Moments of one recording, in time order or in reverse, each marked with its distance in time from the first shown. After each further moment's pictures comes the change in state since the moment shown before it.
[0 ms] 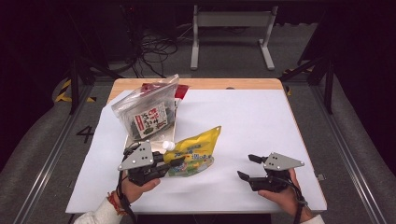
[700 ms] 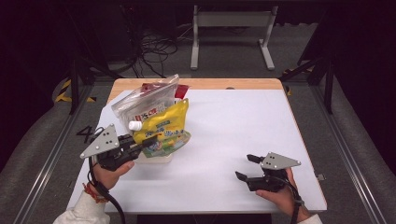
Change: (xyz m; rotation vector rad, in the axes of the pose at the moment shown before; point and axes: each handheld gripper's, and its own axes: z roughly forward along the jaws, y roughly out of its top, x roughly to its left) left arm 0.043 0.006 -0.058 -0.099 0.146 0.009; right arm 0.001 -0.002 0.007 0.005 0.000 0.023
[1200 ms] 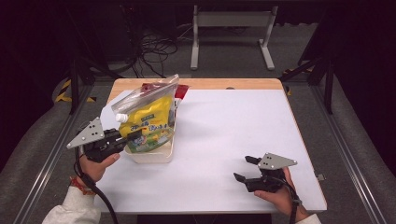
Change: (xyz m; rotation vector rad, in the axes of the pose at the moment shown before) left arm 0.038 -0.020 -0.018 0.046 0.020 -0.017; right arm 0.001 -0.003 0.006 0.031 0.016 0.006
